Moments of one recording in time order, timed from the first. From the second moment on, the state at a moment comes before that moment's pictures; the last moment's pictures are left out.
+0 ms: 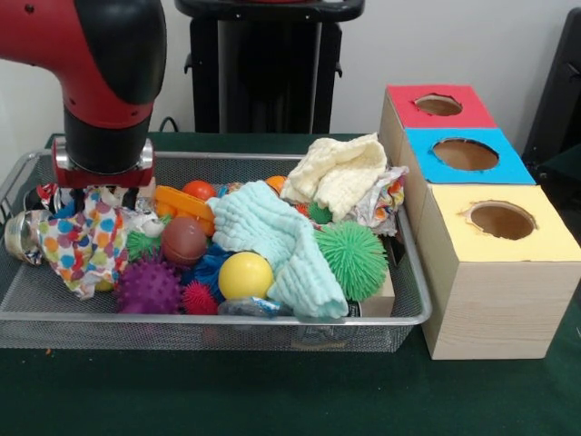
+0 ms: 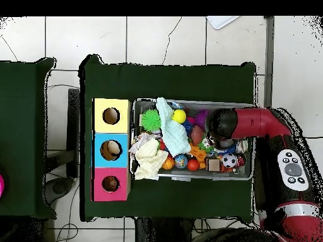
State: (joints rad) arm -0.63 -0.46 0.31 1.28 -0.73 1.06 1.47
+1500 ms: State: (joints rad) arm -0.68 -0.44 0.31 1.24 -0.66 1.38 1.42
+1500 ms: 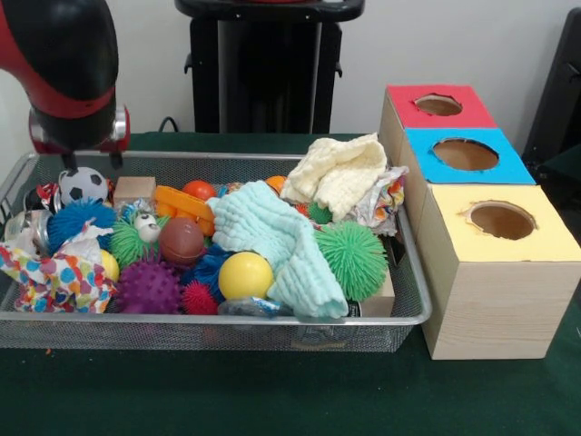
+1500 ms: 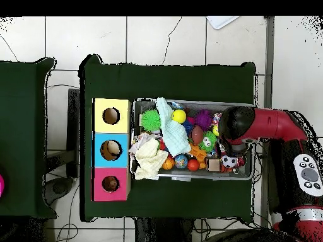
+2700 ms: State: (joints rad) arm -0.69 -0.35 0.30 1.25 -0.79 1.07 1.42
